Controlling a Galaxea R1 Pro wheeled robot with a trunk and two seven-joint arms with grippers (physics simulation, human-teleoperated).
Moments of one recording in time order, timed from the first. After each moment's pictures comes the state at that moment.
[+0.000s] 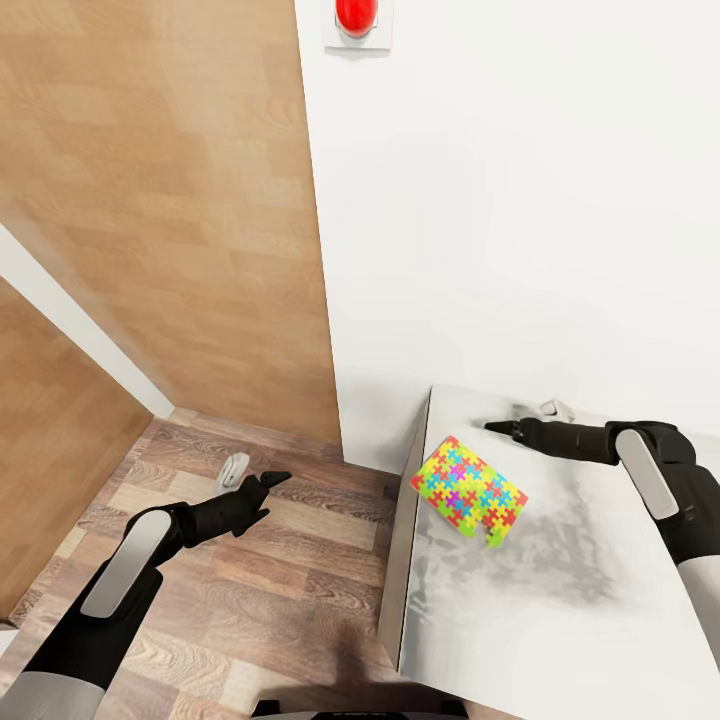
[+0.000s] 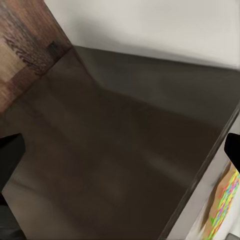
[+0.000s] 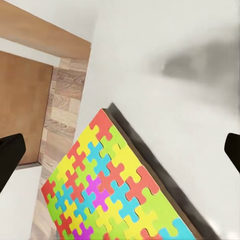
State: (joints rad) left arm -0.49 0.18 -0.12 -1.30 1.47 0.71 0.35; right arm -0.80 -0.41 0.00 -1.12 -0.59 1.02 0.51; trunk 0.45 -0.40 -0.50
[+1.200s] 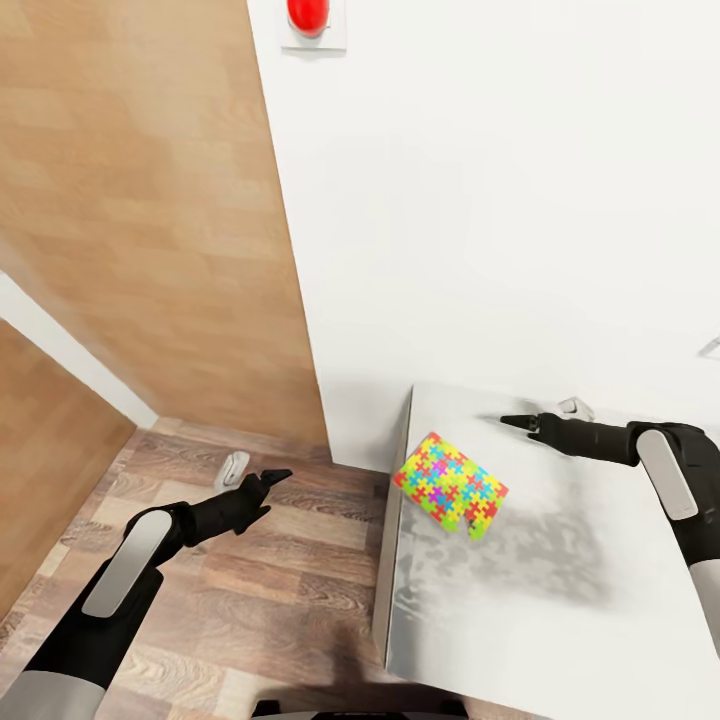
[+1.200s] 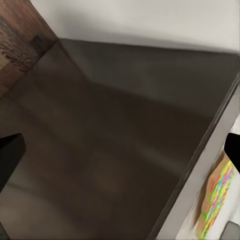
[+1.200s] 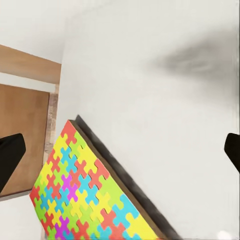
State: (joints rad) left arm -0.49 0.18 -0.12 -1.29 1.45 0.71 0.30; right arm -0.79 -0.41 -0.10 -1.13 -0.59 1.04 0.50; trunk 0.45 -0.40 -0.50
